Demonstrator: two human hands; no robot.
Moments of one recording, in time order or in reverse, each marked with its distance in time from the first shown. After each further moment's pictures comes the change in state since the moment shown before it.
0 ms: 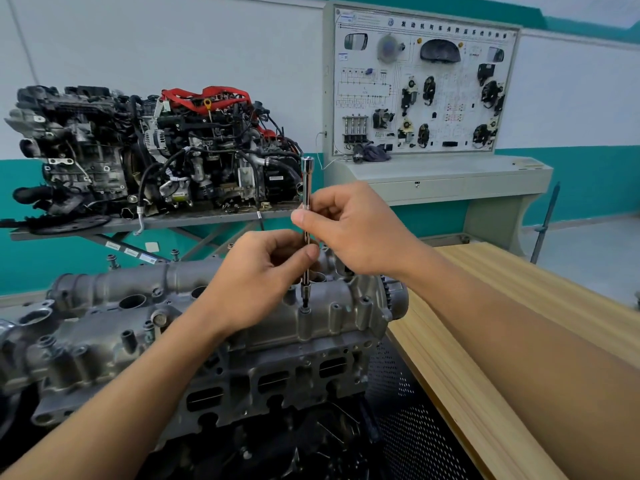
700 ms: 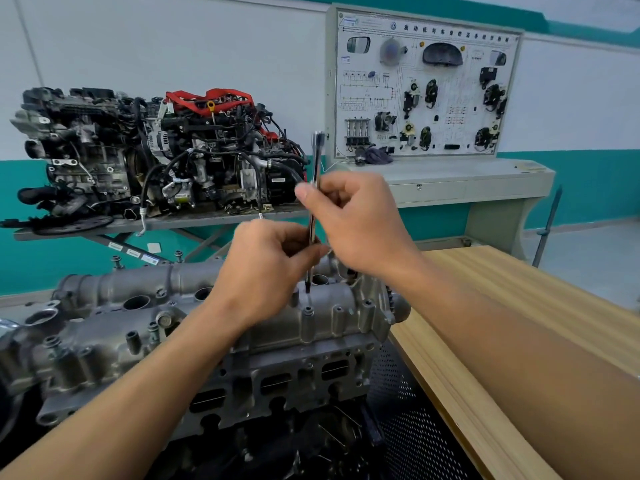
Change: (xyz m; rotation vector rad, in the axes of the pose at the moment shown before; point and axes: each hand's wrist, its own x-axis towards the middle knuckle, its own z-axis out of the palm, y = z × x) left_hand 0.009 0.010 0.004 0.225 0.148 0.117; right_hand 0.005 -0.010 0.010 0.052 0.291 -0.066
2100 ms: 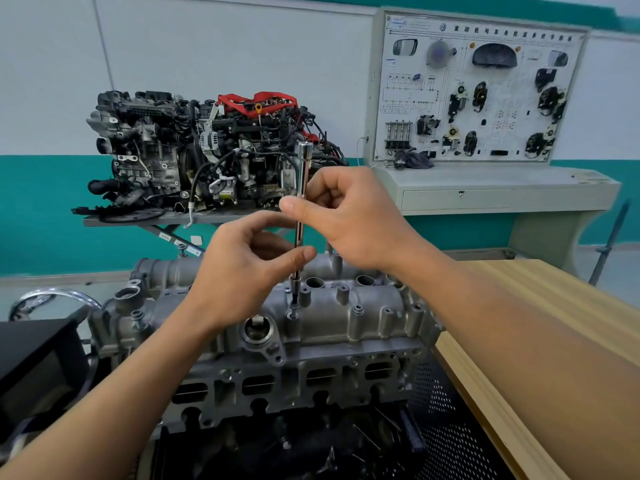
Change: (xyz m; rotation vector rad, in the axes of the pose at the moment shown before) left_hand -0.035 -0.020 -0.068 -0.191 0.091 -0.158; right_hand 0.013 -0.025 0.047 0.168 -0.258 -0.021
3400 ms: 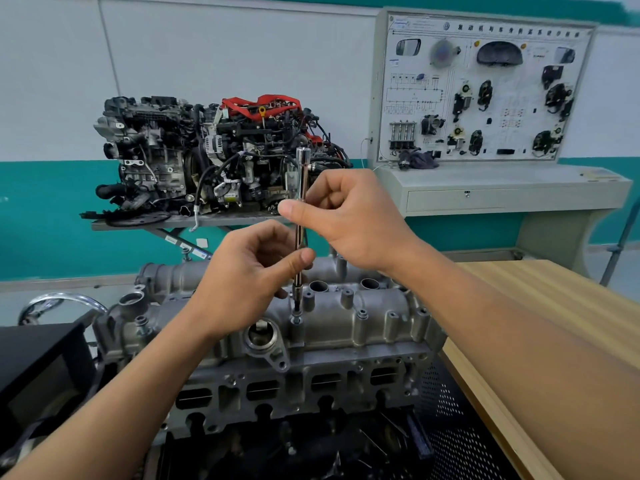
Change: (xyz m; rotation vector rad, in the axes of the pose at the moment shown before) left_hand 0.001 -0.004 0.000 -0.064 -0.071 -0.007; right_hand 0.005 0.007 0.003 0.075 0.028 0.028
